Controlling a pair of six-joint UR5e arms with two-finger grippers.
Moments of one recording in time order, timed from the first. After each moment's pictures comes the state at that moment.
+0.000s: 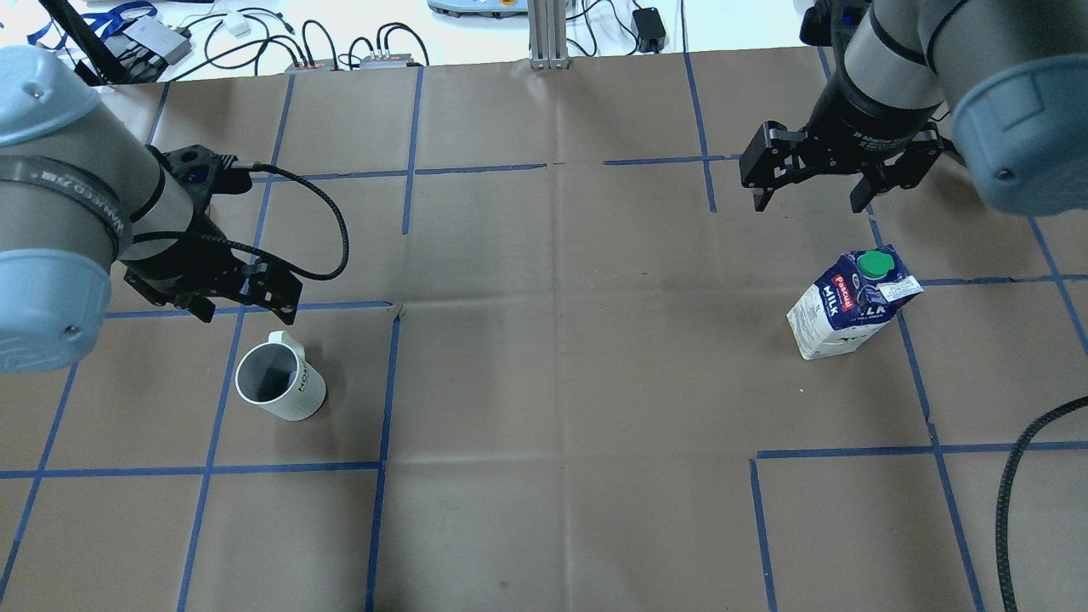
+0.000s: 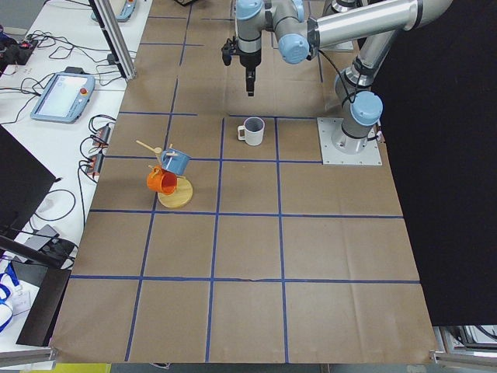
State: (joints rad) left arm -1.35 -1.45 -1.98 -1.31 1.59 0.30; right arm 1.55 -1.60 1.67 -1.69 -1.55 0.04
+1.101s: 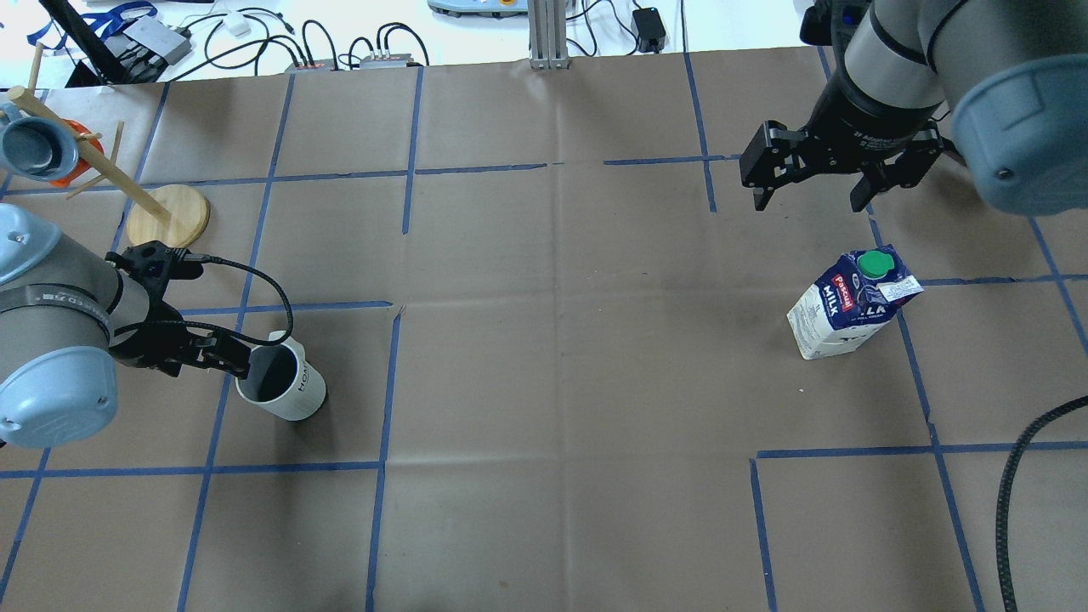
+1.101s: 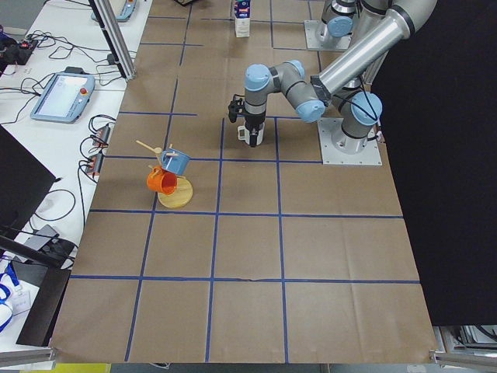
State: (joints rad) left arm -1.10 -1.55 -2.22 -0.95 1.57 0.54; right arm 1.55 -1.60 1.67 -1.69 -1.55 0.03
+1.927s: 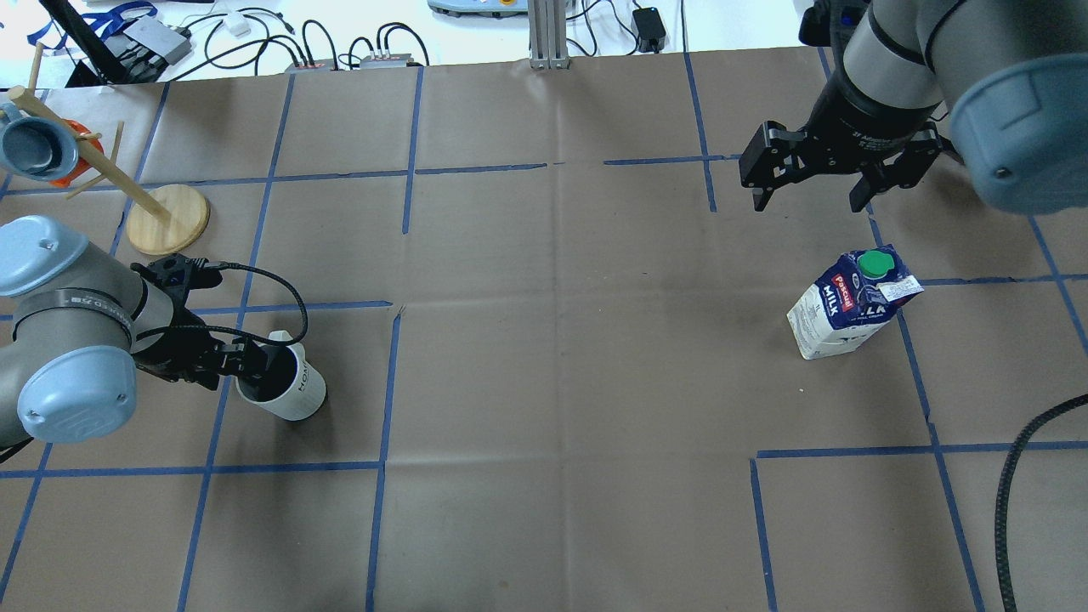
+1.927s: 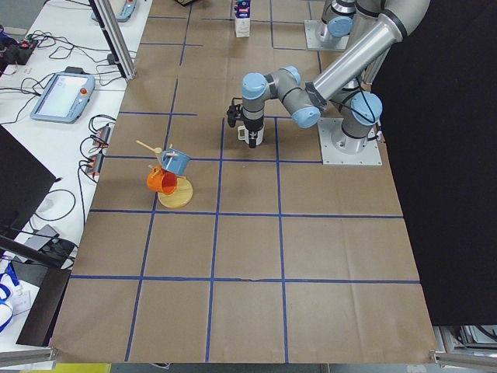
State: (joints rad) left arm -1.11 -1.61 -2.23 -0.96 1.53 0.44; right arm 1.55 -1.60 1.67 -1.69 -1.55 0.03
